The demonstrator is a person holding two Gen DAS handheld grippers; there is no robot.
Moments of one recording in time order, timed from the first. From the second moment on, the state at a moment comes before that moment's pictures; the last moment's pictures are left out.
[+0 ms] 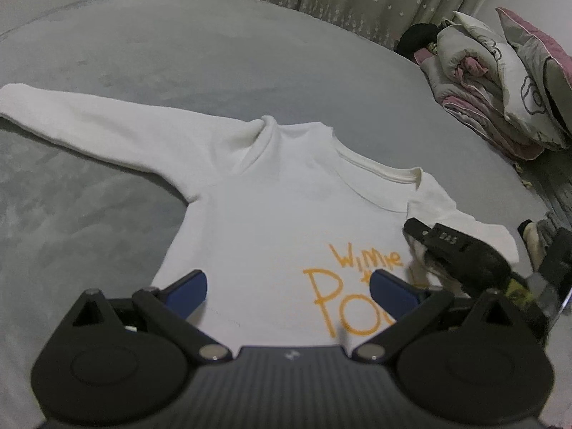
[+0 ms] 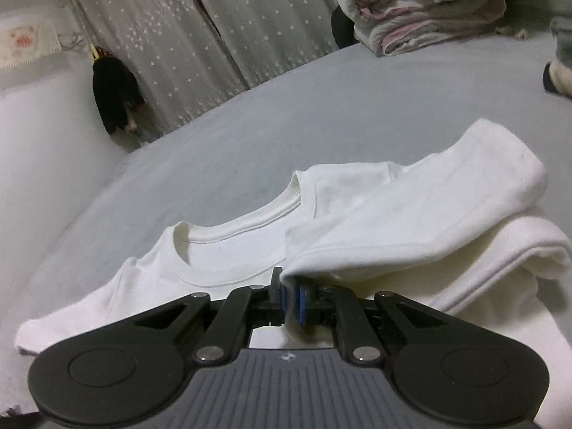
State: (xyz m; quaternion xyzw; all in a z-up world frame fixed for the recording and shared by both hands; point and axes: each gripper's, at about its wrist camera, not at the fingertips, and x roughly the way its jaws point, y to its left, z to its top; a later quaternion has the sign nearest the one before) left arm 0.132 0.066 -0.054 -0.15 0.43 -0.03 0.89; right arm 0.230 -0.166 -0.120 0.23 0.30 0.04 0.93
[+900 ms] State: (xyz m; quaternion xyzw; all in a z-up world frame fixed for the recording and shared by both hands) left arm 0.112 -0.038 -0.053 0.12 0.31 -0.10 0.94; right arm 0.232 -0.295 -0.066 0.42 0.31 0.22 0.83
